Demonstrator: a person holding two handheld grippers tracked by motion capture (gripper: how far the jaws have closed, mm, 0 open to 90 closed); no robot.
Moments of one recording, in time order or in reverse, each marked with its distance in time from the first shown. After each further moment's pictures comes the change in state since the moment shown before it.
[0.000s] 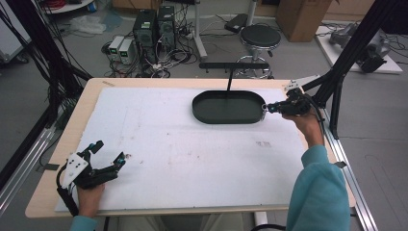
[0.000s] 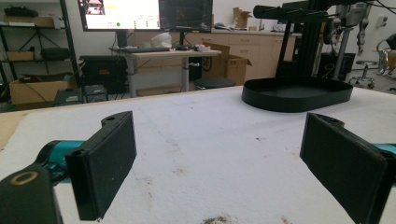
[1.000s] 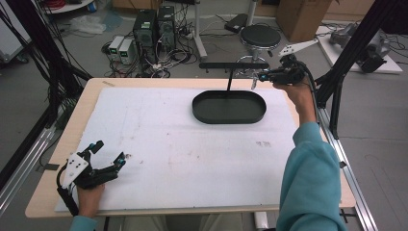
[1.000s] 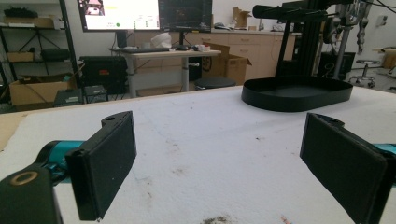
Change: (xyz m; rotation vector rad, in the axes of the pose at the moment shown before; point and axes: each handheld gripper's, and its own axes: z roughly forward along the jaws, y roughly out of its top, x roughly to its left) left arm 0.000 0.000 0.000 0.001 0.000 0.002; right arm -0.002 0.093 -0.012 -0.134 -0.016 -0.067
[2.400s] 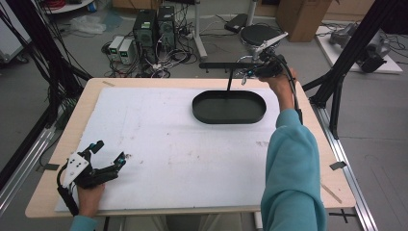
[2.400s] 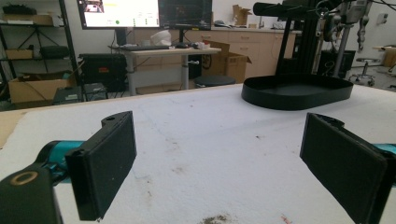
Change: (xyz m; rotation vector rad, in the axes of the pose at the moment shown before) left arm 0.001 0.000 0.001 0.011 -0.002 0.000; right arm -0.017 0.023 0.061 0.162 -0.098 -0.029
